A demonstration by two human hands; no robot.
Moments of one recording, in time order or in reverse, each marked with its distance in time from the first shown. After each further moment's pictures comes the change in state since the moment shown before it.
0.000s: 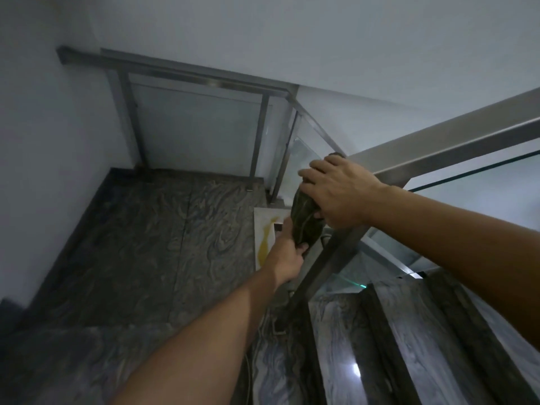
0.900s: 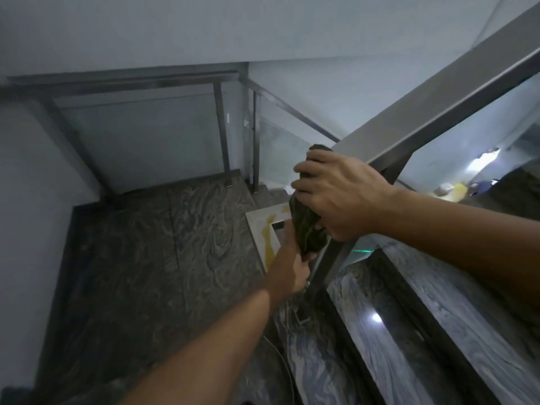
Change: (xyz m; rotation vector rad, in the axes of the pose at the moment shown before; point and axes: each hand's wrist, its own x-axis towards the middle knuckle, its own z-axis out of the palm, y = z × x) left_hand 0.025 -0.025 -0.013 0.065 -0.199 0.235; right_hand 0.010 -0.016 0.013 -0.052 -0.005 0.064
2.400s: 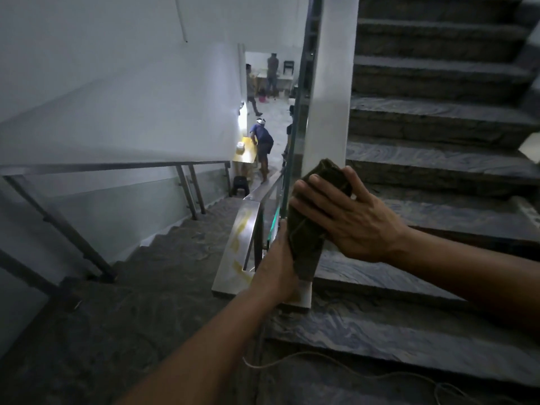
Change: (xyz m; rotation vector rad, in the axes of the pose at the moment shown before) left_hand 0.107 -0.036 -0.097 0.145 -0.906 0.586; right_hand 0.030 -0.106 0.008 -0.211 -0.282 0.932
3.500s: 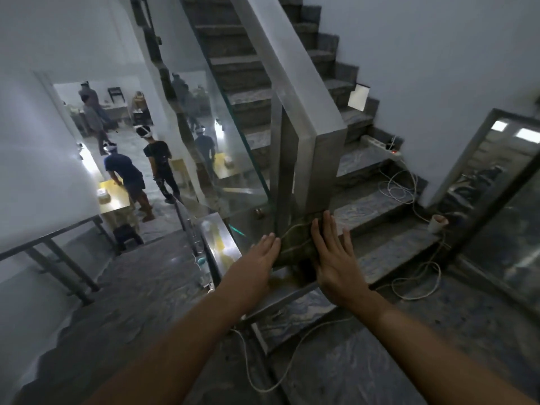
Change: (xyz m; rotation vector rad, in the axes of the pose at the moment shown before) left_hand 0.033 -0.121 -0.082 0.514 -0.602 0.652; right_hand 0.022 -0.239 0.030 0.446 -0.395 1.302
